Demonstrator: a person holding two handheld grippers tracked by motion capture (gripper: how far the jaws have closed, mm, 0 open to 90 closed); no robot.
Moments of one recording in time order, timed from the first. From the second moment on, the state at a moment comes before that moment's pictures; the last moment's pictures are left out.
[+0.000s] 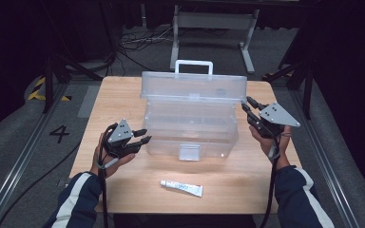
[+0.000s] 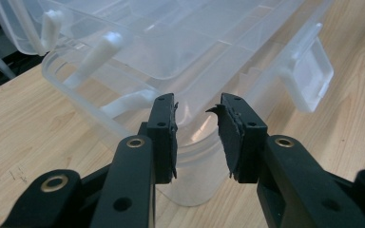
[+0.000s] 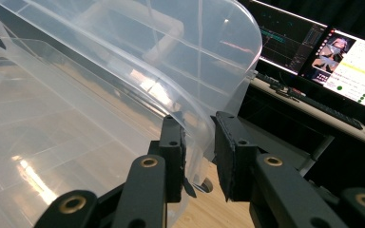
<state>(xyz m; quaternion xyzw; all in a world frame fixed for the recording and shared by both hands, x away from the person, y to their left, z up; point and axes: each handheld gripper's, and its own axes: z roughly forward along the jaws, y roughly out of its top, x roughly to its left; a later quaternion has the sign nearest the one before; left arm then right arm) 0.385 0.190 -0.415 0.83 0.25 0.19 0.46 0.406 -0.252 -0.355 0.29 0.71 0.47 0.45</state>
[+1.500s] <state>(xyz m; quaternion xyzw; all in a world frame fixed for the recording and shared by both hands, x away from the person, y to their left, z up) 0.405 0.107 -0.431 0.90 0.16 0.14 0.39 0.452 -0.244 -0.328 0.33 0.69 0.46 0.45</state>
